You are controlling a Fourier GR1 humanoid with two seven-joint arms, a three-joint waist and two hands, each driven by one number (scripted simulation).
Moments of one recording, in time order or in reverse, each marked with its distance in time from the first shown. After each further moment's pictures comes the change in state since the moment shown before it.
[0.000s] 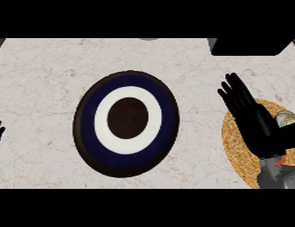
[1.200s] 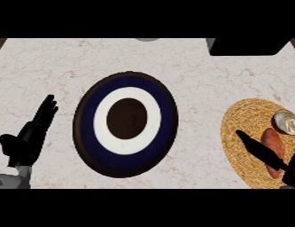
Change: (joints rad) left arm -0.139 -0.165 -0.141 0.069 -0.140 -0.198 -0.288; right arm 0.259 -0.060 -0.050 -0.031 0.723 -0.697 0.066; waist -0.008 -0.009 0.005
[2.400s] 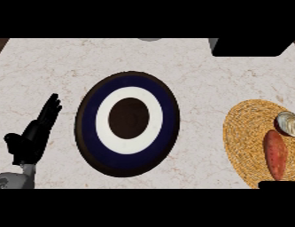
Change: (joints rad) left arm -0.008 -0.050 0.035 0.004 -0.061 -0.034 0.008; right arm 0.136 -0.273 0.007 -0.284 0.161 0.592 0.814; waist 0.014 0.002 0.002
